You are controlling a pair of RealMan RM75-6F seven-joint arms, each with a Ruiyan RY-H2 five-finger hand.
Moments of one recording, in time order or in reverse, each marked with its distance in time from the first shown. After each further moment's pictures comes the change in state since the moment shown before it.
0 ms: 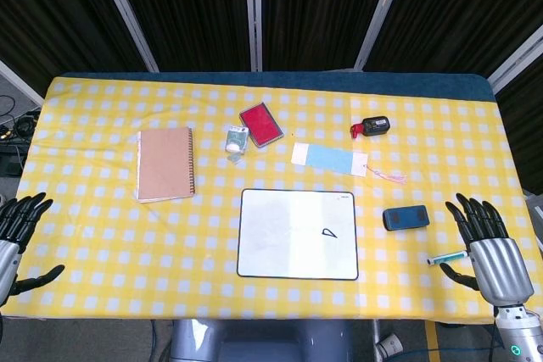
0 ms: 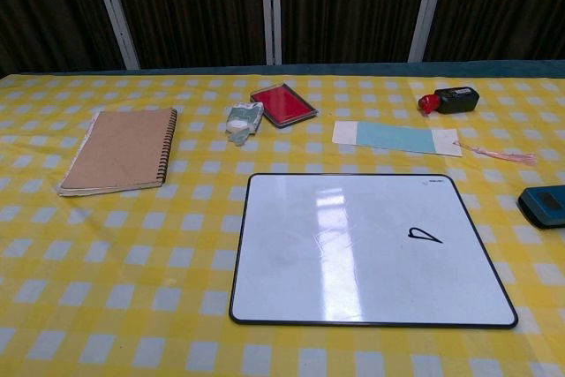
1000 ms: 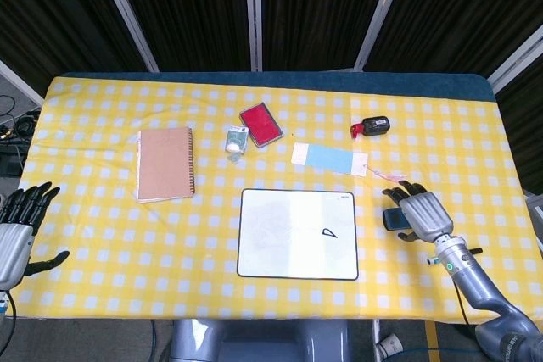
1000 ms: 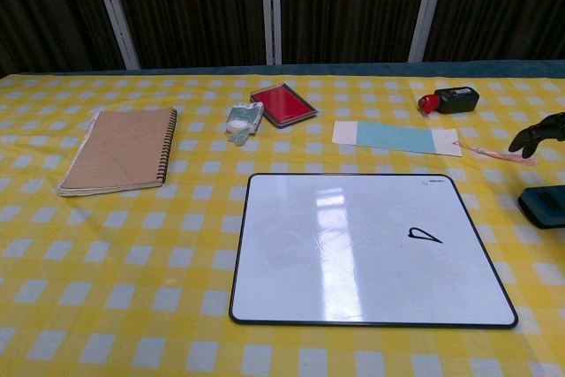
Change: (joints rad) left arm -0.059 -0.061 -0.059 0.001 -0.167 -0.128 0.136; right arm 0.397 -0.256 0.045 0.448 0.125 -0.588 0.074
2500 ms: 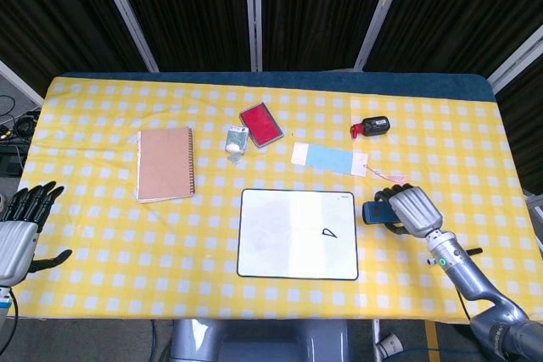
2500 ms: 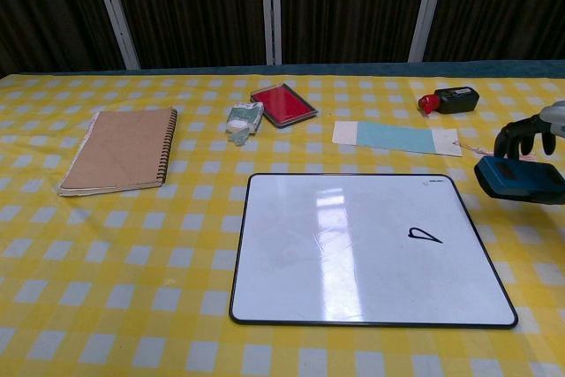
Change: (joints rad) left arm -0.020 -0.007 -0.001 0.004 -0.022 -0.031 0.008; right arm 0.056 -0.107 -0.076 0.187 -0.120 0.165 0.185
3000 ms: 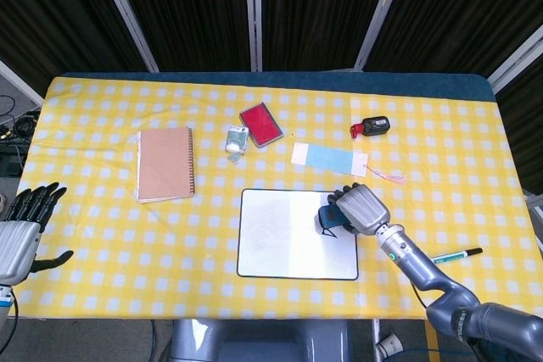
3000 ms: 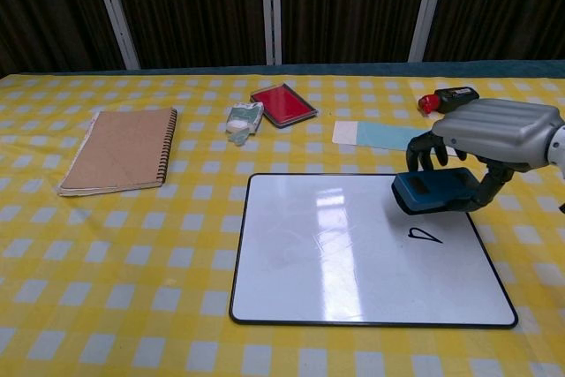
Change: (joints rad) left arm -0.008 0.004 0.005 0.011 -0.005 -0.020 -0.020; right arm 0.138 -0.029 0.080 -0.268 0.165 -0.218 -0.417
